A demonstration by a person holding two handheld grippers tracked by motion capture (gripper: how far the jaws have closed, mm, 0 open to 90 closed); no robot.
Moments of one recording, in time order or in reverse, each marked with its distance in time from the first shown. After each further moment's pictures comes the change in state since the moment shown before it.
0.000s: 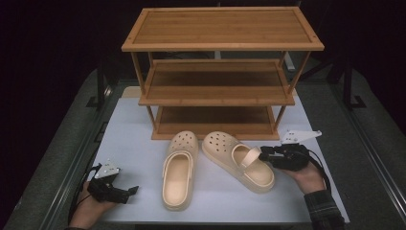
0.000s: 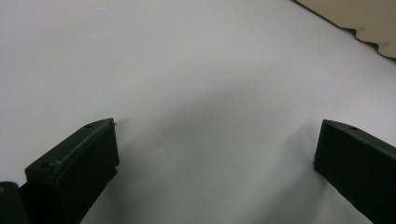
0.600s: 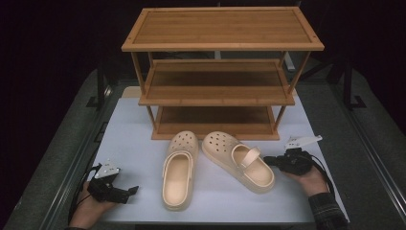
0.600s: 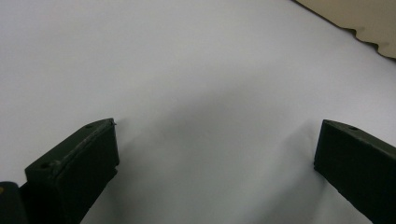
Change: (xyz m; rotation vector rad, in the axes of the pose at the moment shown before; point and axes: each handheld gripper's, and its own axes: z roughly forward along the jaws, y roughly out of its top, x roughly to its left) left arm 0.000 0.000 0.000 0.000 -0.001 0.000; right arm -0.017 -0.031 0.009 0.075 0.039 0.065
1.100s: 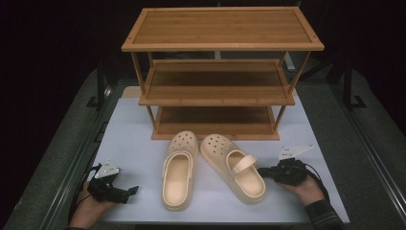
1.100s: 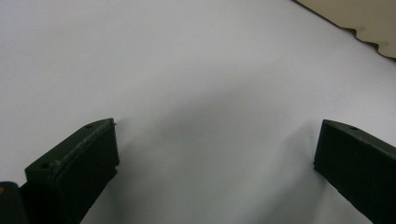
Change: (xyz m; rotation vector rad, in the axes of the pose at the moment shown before) left arm 0.000 0.000 0.000 0.000 0.000 -0.001; right arm 0.031 -0.008 0.009 0.048 0.090 -0.036
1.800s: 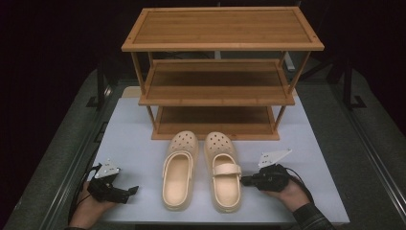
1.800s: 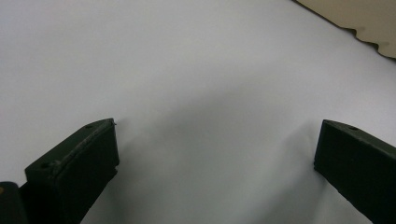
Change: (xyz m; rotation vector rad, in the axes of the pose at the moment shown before) left arm 0.000 0.000 0.000 0.000 -0.001 0.002; right arm 0.033 0.018 0.031 0.043 0.110 -0.091
